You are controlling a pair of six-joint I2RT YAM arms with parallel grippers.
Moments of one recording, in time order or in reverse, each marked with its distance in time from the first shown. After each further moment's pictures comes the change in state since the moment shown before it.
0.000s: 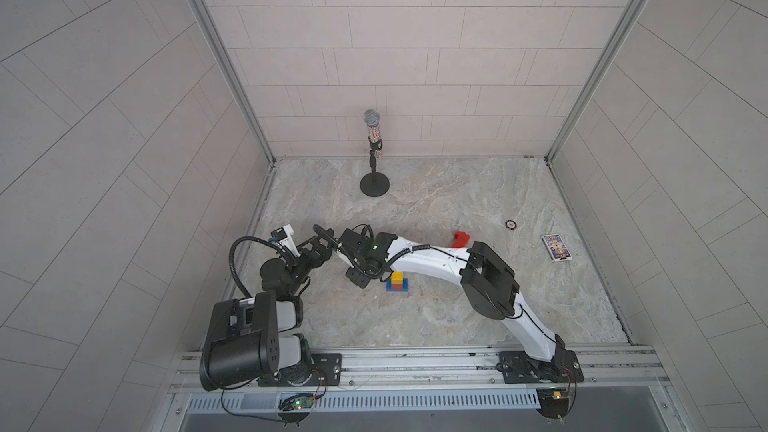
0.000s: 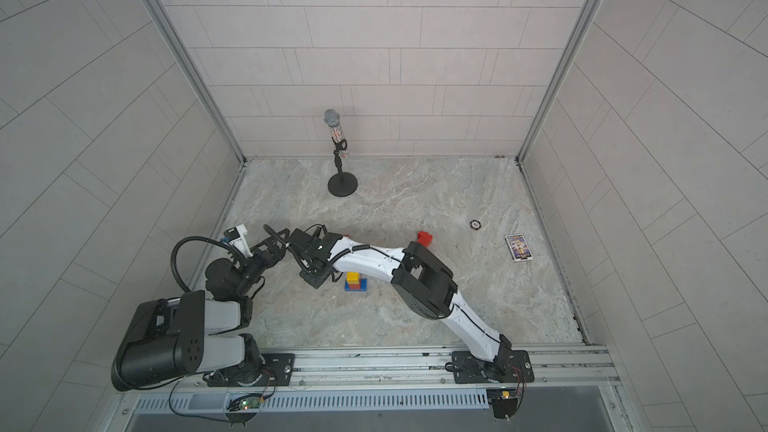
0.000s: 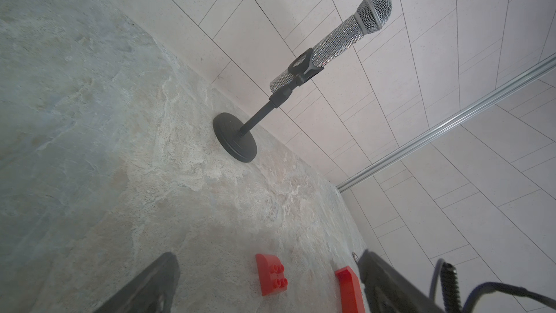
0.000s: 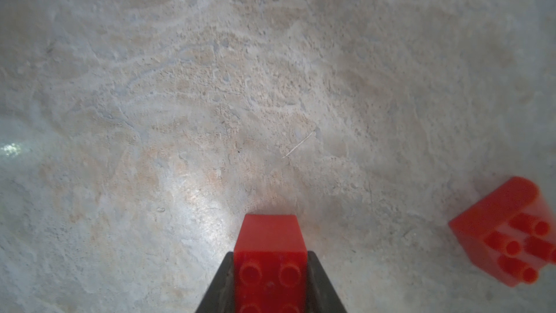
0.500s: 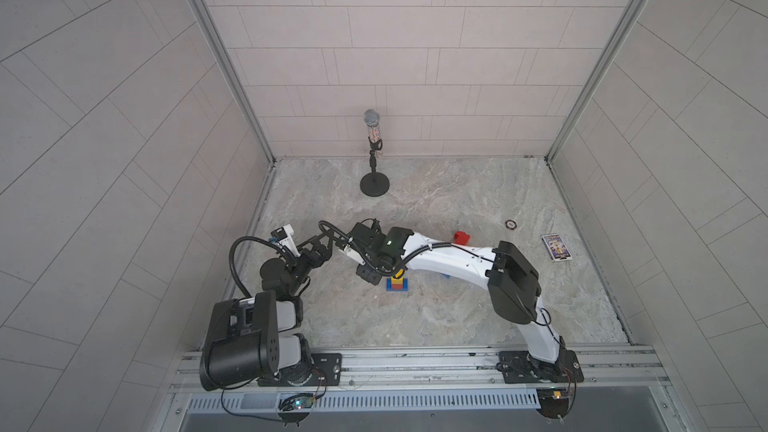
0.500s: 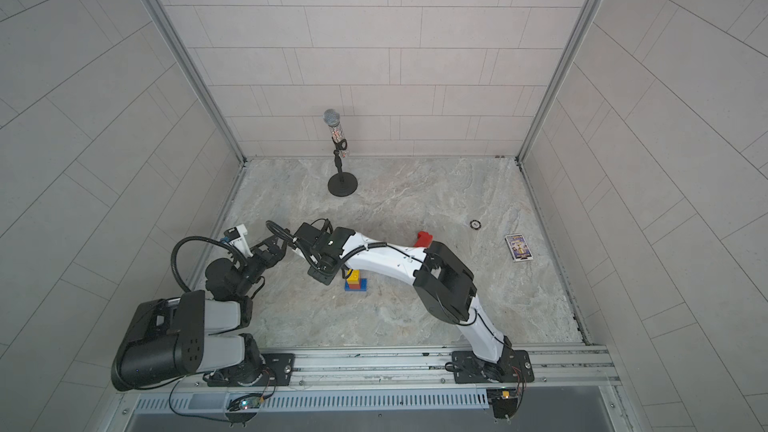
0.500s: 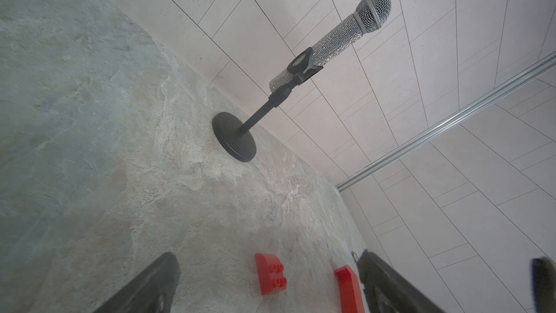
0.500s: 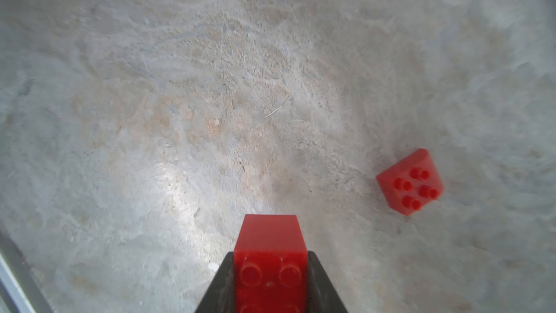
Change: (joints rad) left arm 0.000 0.000 0.000 0.000 0.002 0.000; right arm -0.010 -0.225 -0.127 -0.047 0.026 -0.164
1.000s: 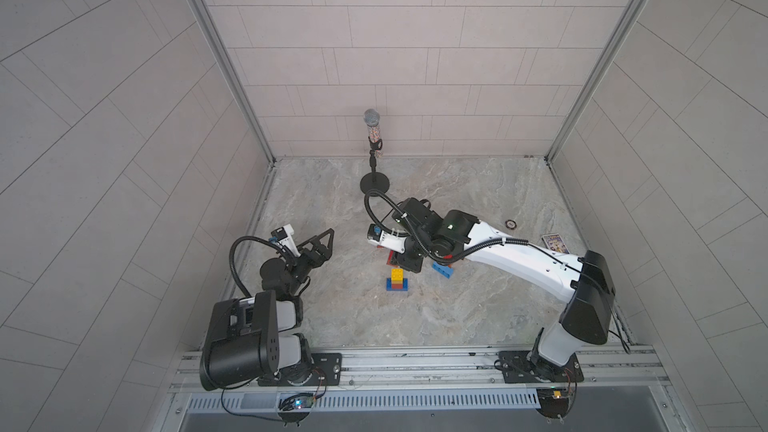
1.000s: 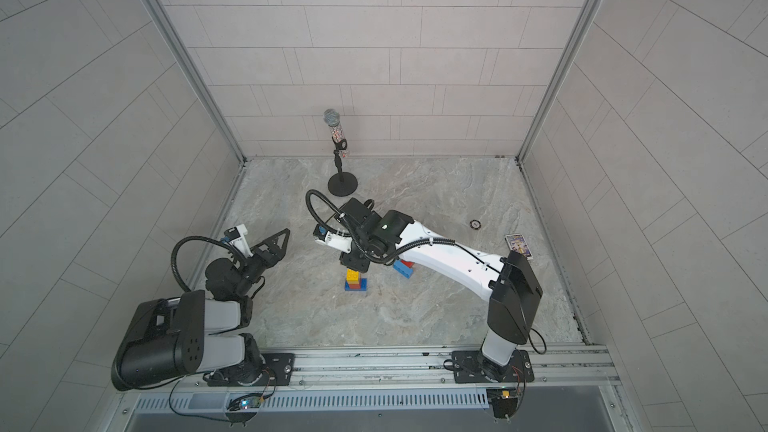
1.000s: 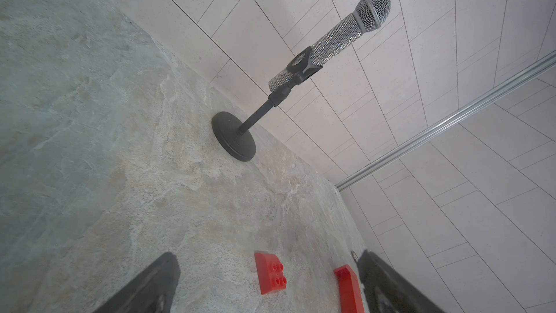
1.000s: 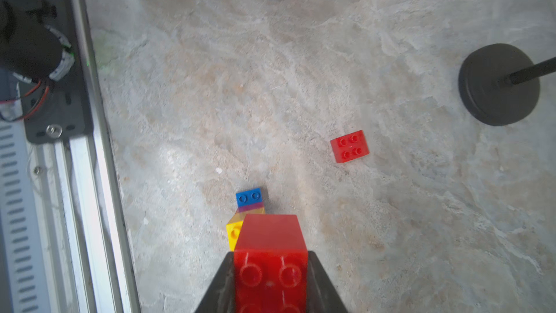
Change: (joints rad) left arm -0.002 0.000 0.000 0.000 0.003 0.000; right arm -0.122 -0.385 -0.260 -0.043 -0.222 -0.308
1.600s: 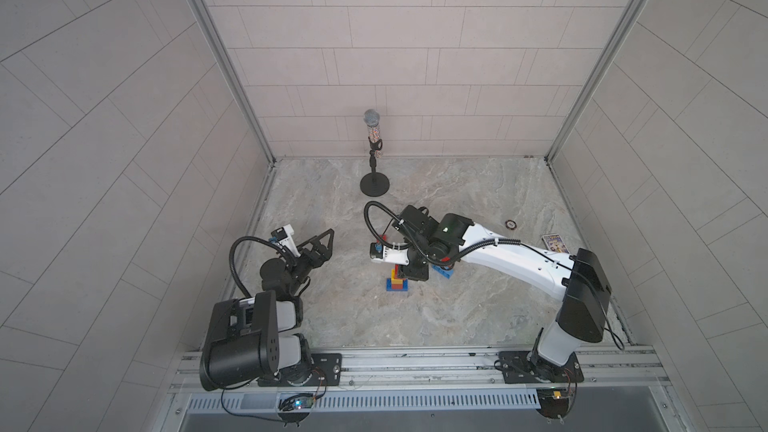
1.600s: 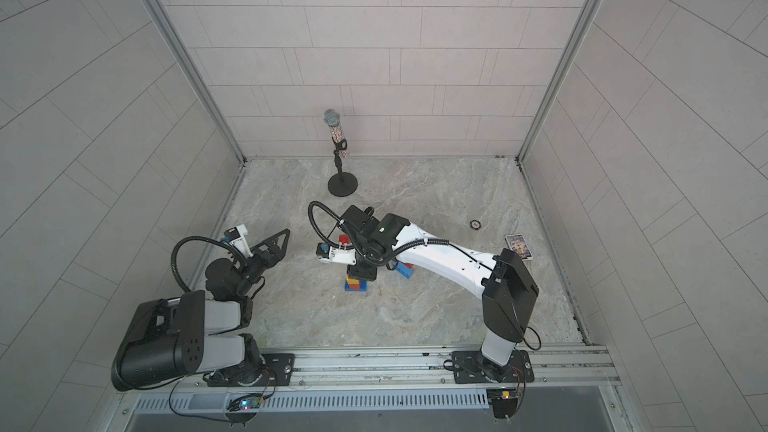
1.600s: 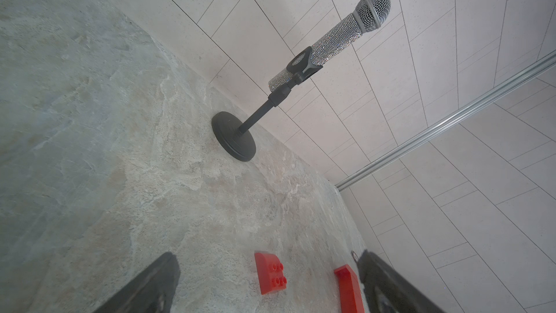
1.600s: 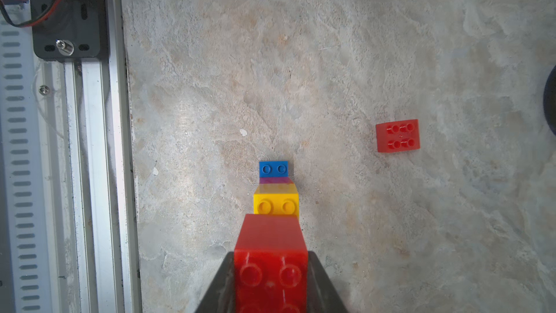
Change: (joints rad) left arm 0.000 0.000 0.000 0.000 0.000 0.000; right arm 0.000 0.035 -0.023 -0.061 -0.032 -0.150
